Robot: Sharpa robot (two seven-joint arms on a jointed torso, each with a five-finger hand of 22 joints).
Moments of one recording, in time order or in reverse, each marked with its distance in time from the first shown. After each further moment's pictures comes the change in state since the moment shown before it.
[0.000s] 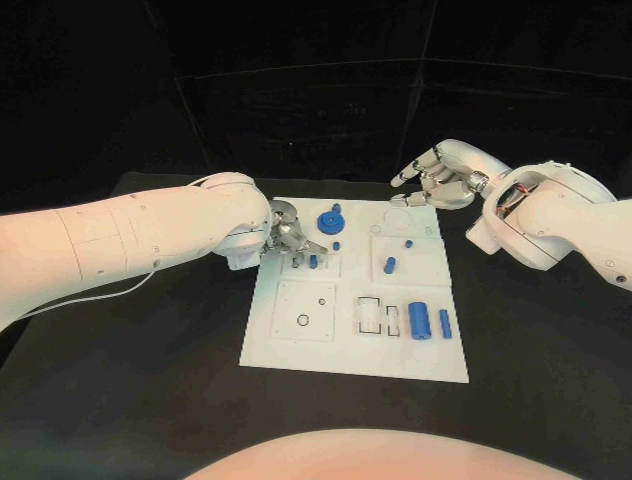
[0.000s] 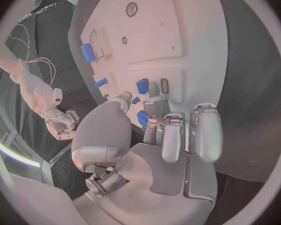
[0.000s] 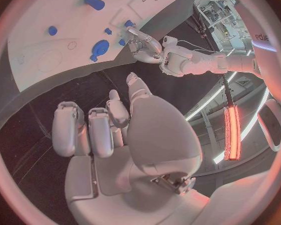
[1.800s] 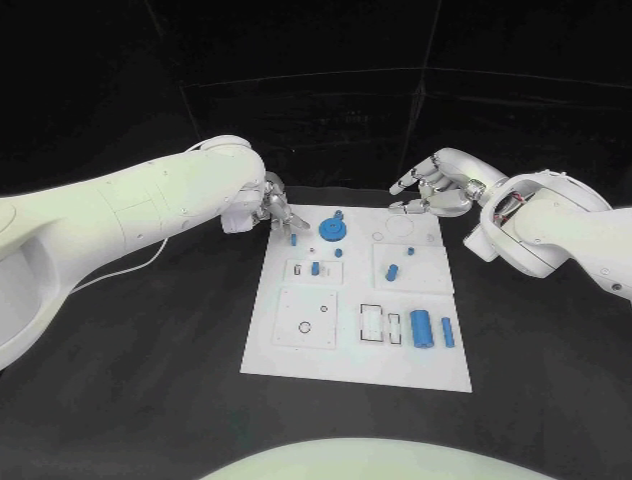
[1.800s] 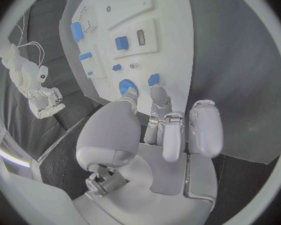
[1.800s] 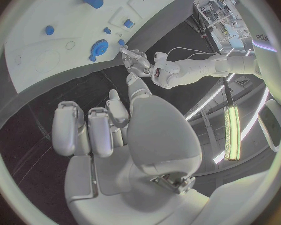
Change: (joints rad) left arm 0.022 0.147 0.076 -0.374 -0.040 0.193 0.011; left_hand 0.166 0.086 -0.167 -0.010 0.000 -0.072 0.046 -0.085 -0.062 -0.113 0.038 -0.139 -0.167 0.000 0.015 0.000 0.000 0.000 -0.012 0.020 -0.047 -0.018; right arm 0.000 0.023 0.000 -0.016 0.000 0.000 0.001; right_hand 0.000 0.000 -0.003 0.003 0.000 0.000 0.000 0.000 -0.001 0.000 0.000 0.000 -0.001 0.000 0.000 0.000 -0.001 0.000 -0.004 -0.004 -0.004 -0.001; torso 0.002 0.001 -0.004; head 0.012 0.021
